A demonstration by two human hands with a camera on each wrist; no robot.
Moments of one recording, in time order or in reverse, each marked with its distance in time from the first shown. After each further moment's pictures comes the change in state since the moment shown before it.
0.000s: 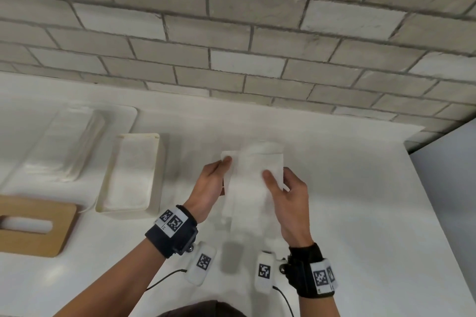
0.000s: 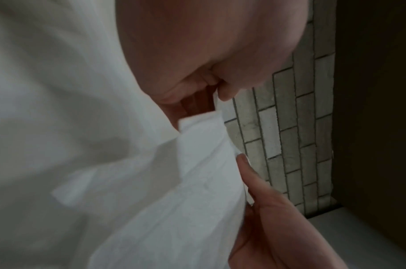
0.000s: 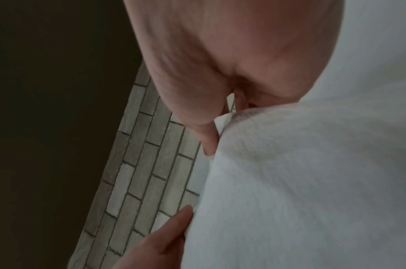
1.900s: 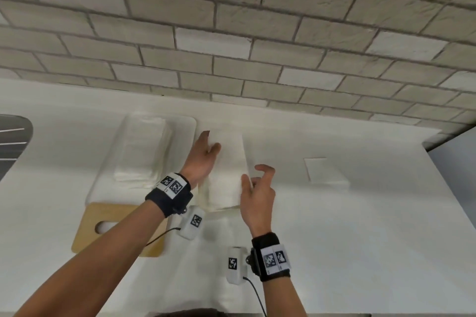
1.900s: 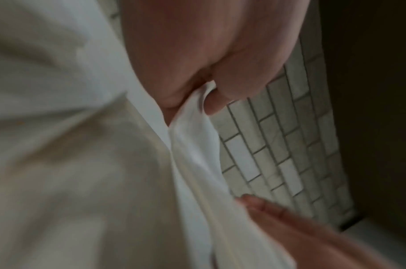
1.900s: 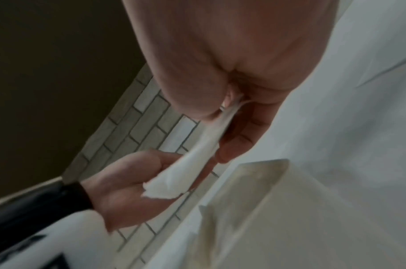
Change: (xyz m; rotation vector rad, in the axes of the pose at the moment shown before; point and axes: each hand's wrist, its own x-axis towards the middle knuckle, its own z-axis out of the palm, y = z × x) left_hand 0.022 0.054 -0.270 0.403 0.036 0.297; right_hand -0.076 0.011 0.292 -0.323 0.158 -0.121
